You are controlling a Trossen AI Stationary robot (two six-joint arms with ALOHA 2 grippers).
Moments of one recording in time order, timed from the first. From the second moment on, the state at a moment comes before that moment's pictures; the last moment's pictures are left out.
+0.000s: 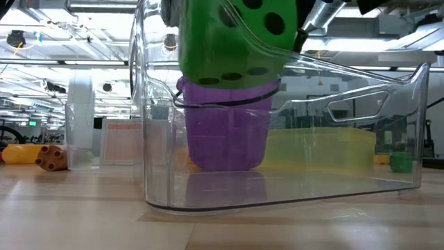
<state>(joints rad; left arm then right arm) -0.46 1.98 1.72 -0.77 -0.34 -0.78 0.35 1.64 0.95 0.30 -0.24 0.64</state>
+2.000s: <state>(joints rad) -0.49 1.90 1.72 -0.73 -0.24 -0.79 0.39 1.40 0.96 -0.06 -0.05 0.68</state>
